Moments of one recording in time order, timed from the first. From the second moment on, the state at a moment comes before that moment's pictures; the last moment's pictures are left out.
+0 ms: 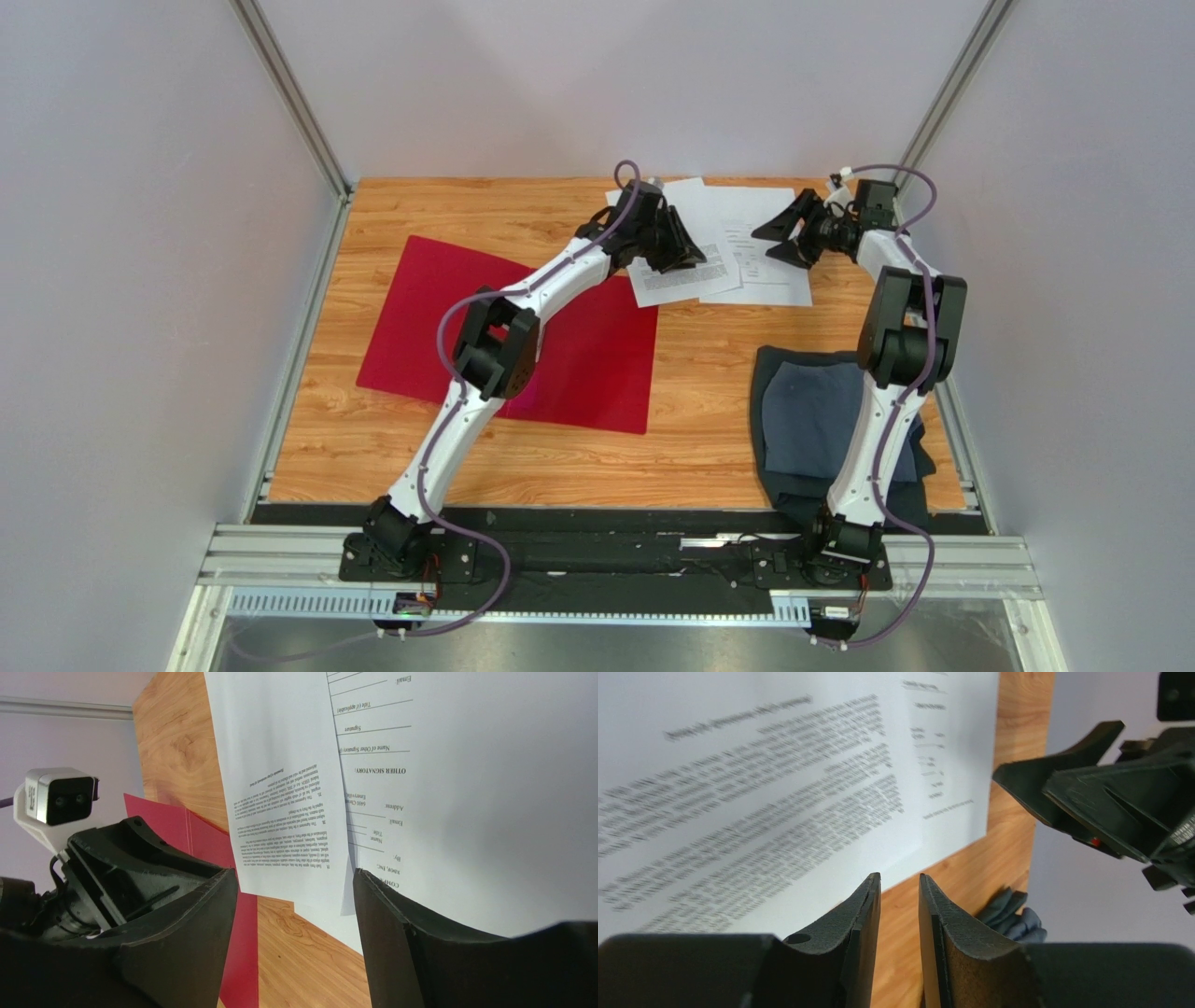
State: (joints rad) left arm -0.62 2.63 2.38 -0.32 0.30 -0.94; right arm -0.21 2.26 1.73 -0.23 -0.83 0.52
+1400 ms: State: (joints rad) left arm -0.58 2.68 2.35 -0.44 0.25 -1.18; right arm -0.07 2.44 1.96 -0.41 -0.76 0.37
